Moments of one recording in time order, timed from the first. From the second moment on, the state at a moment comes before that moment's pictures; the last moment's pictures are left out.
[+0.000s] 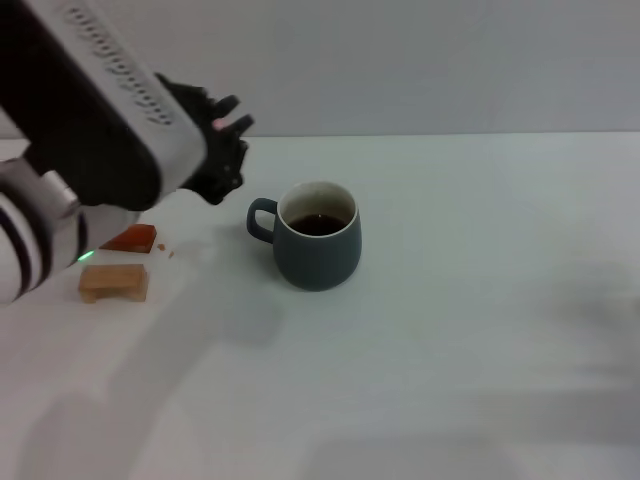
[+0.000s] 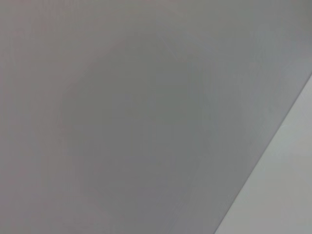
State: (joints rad) left arm 0.01 -2.01 -1.21 -1.98 2.82 -0.62 0.67; right arm 0.29 2.07 0.80 0.20 -2.16 -1.17 0.09
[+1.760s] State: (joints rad) left arm -0.05 -2.06 -0.96 -1.56 2.31 0.20 0.87; right arm 0.29 2.08 0.84 0.19 -2.16 -1.17 0.09
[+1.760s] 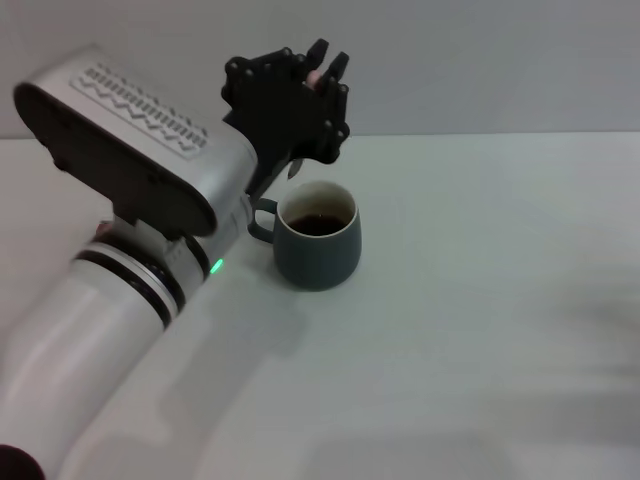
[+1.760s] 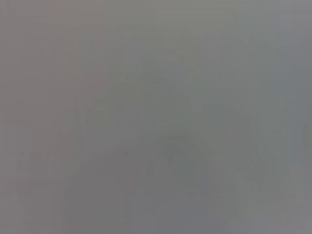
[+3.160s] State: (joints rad) left arm -0.29 -2.06 -0.94 -1.14 2.31 0.34 0.66; right arm 0.29 2.08 0.84 0.19 -2.16 -1.17 0.09
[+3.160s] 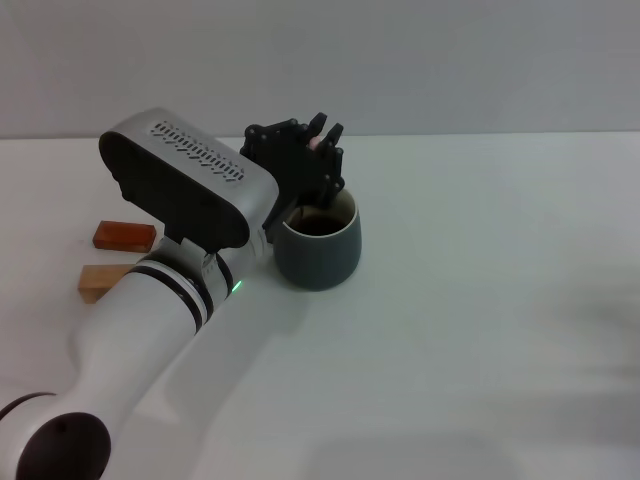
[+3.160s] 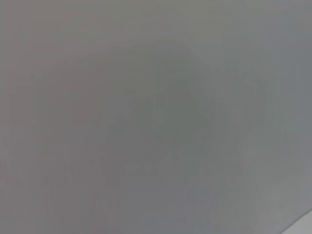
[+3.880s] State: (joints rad) left arm -0.38 -2.06 -0.79 -1.00 2.31 0.51 0.51; right arm 0.28 2.08 0.83 0.19 -2.16 -1.16 0.09
